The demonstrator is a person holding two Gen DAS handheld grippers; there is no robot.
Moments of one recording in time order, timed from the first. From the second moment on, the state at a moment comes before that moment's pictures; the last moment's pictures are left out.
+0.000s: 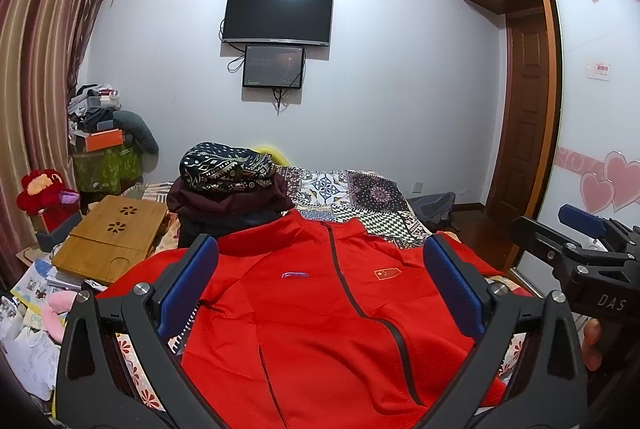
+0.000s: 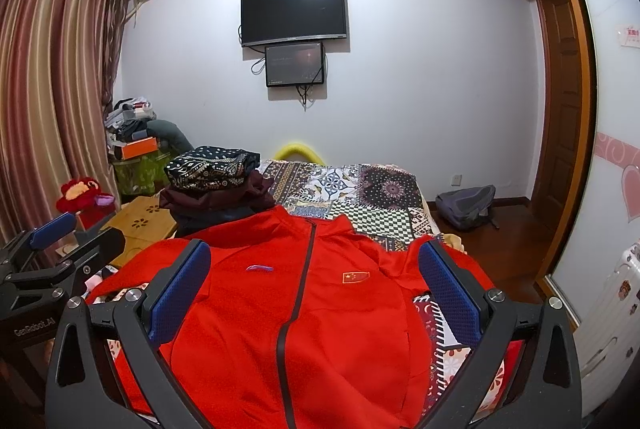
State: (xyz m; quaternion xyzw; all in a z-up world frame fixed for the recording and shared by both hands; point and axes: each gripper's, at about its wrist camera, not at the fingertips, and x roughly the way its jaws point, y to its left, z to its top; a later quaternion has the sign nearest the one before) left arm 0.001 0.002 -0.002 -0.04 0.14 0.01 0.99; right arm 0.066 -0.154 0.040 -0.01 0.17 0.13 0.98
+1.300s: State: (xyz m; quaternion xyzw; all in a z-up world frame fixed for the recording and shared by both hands) left arm 0.007 0.010 -0.009 -0.05 0.15 0.02 0.99; right arm 0.069 -0.151 0.037 -0.01 0.18 0.13 0.97
